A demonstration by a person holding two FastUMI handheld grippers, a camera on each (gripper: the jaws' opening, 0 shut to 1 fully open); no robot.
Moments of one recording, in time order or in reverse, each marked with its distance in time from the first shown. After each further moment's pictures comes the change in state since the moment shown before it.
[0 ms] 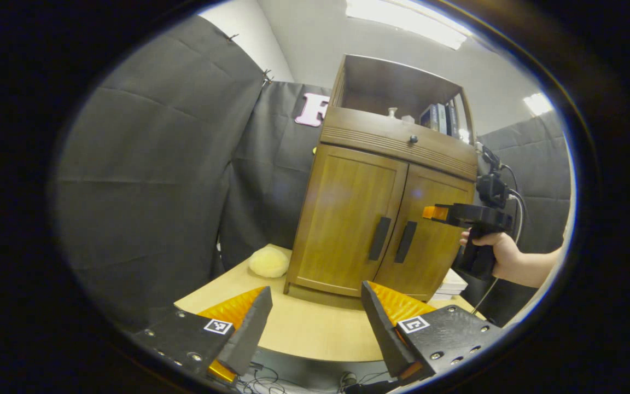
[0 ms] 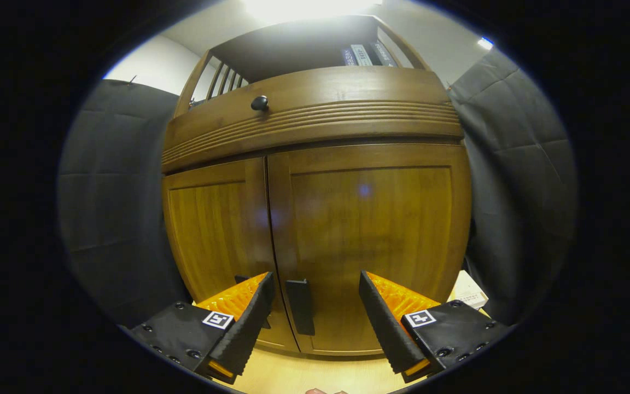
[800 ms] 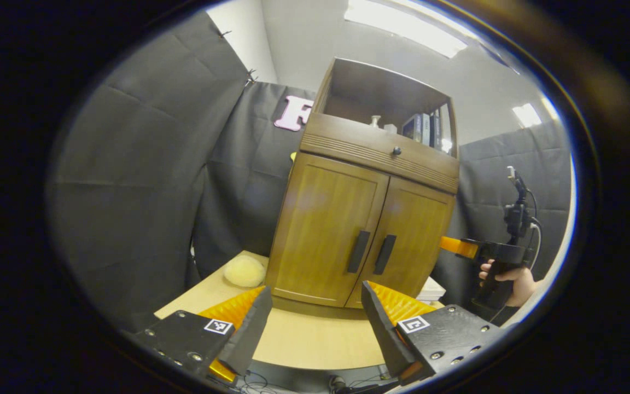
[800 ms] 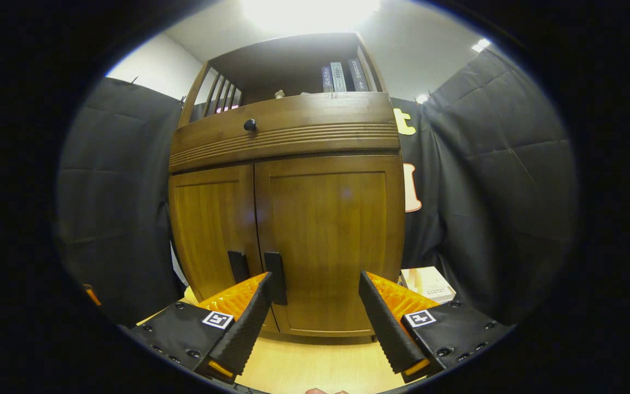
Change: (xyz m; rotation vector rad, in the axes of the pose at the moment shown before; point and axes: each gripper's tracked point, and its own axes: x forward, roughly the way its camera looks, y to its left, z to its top) left arm -0.011 -0.011 0.016 -0.031 -0.039 -0.152; right arm -0.102 -0.042 -0.006 0.005 -0.033 -0.067
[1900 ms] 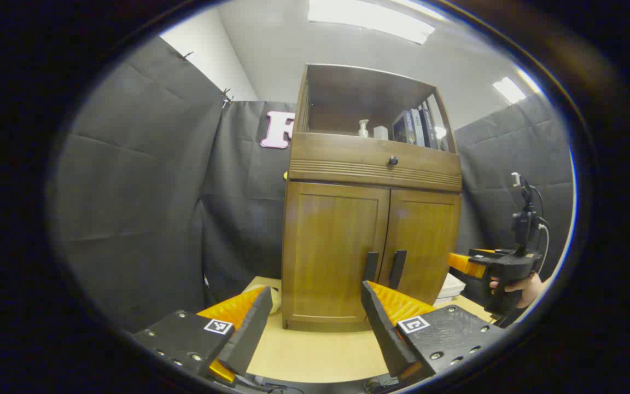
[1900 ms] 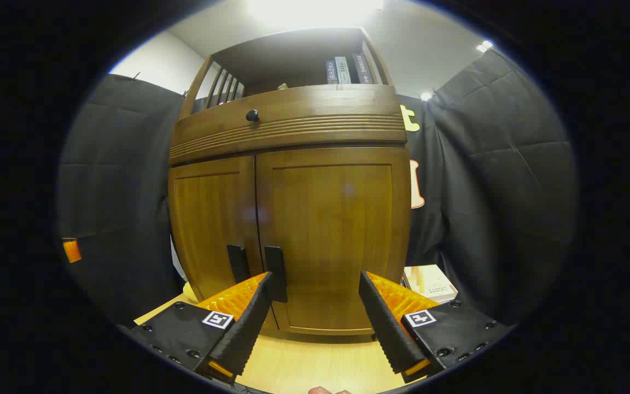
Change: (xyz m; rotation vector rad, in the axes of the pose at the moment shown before) left arm 0.019 0.001 0.065 0.193 -0.044 0.008; right arm -0.001 0.003 -0.012 -0.033 0.034 0.015
